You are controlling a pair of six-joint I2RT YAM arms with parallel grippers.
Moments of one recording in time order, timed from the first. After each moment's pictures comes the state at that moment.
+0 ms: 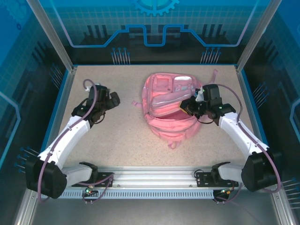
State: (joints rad) left arm -0.22 1.18 0.97 -0.58 -0.27 -0.64; right arm 0.25 1.25 0.94 -0.46 -0.53 0.89
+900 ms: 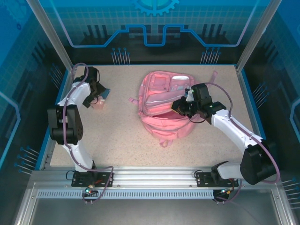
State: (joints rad) left arm 0.08 1.85 1.44 -0.77 -0.21 -0.89; right arm 0.37 1.33 0.98 -0.41 -0.48 0.90
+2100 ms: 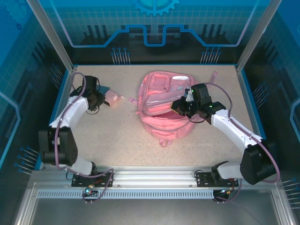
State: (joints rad) left arm 0.01 1.49 1.13 -0.67 -0.09 -0.87; right arm 0.37 1.33 0.98 -0.40 -0.47 0.92
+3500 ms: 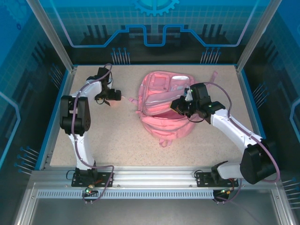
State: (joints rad) left arm -0.02 2.04 1.54 -0.73 -0.03 -0.06; right arm 0.39 1.34 0.99 -0.40 -0.46 0.92
